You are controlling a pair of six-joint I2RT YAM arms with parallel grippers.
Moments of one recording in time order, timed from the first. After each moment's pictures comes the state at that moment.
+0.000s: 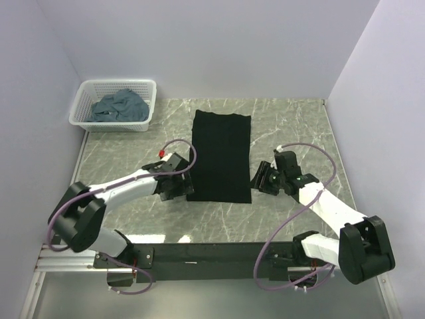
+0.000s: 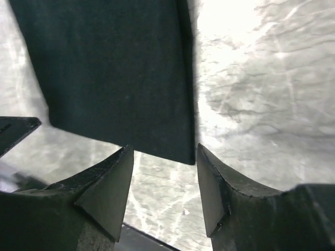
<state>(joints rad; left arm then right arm) -0.67 1.41 0.79 -0.51 -0.16 -0.92 0.29 1.15 0.56 -0.29 -0.27 0.64</state>
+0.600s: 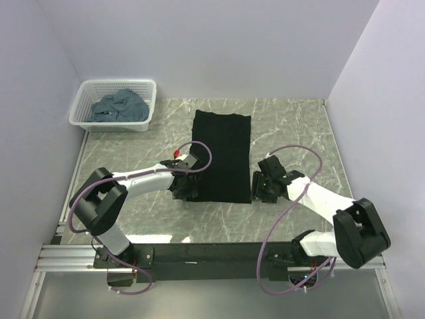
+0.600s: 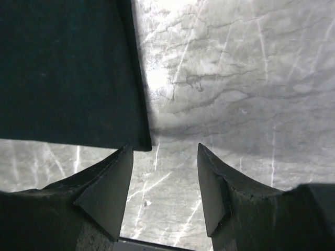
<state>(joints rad) -0.76 1.64 0.93 -0.56 -0.21 -0.87 0.46 1.26 0.62 -0.49 0.00 0.63</state>
